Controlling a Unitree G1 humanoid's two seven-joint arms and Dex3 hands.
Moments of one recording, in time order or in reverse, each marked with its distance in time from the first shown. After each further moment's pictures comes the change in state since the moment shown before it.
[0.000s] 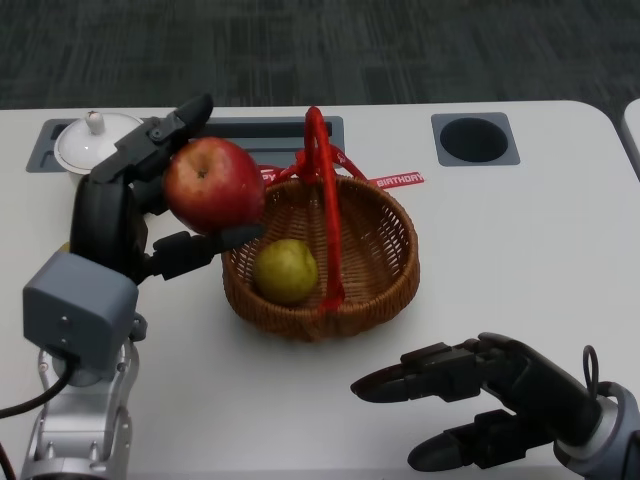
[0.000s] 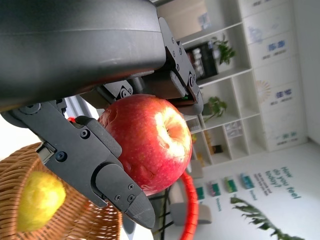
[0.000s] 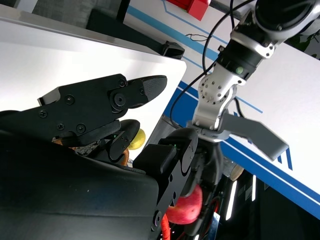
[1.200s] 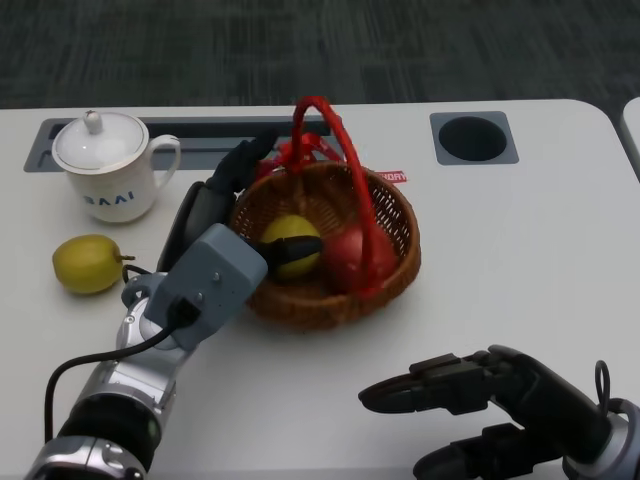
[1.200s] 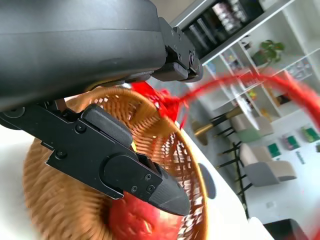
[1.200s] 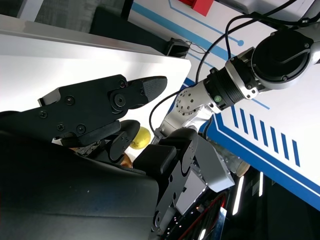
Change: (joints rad) left arm -0.283 0.007 -0.165 0.601 0.281 -0.147 0.155; right arm 0.066 -0.029 0.009 -0.079 -0.069 0.013 -0.106
